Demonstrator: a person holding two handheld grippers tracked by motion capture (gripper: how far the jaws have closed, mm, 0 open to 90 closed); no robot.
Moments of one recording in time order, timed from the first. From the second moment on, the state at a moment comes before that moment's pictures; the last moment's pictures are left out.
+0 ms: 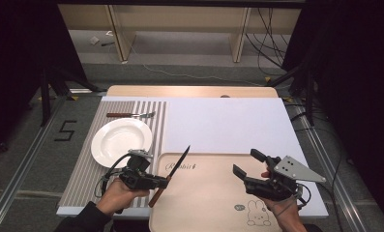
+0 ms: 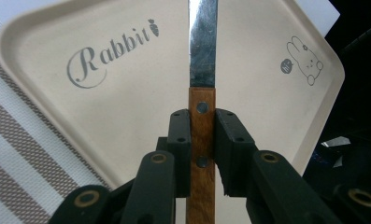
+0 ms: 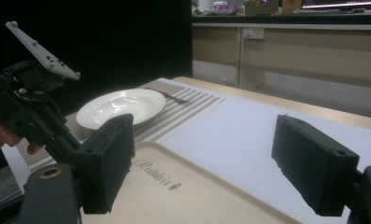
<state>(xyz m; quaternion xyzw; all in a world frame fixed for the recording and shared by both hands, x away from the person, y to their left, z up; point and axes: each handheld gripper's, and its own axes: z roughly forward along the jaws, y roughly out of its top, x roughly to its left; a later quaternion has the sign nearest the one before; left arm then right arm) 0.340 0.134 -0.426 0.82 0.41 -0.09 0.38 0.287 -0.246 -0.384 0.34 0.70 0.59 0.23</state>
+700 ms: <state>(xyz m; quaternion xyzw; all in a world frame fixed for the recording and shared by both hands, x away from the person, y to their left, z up) 0.329 0.110 -0.455 0.84 0.41 -0.13 0.32 0.286 -0.245 -0.384 0.33 0.70 0.59 0.23</state>
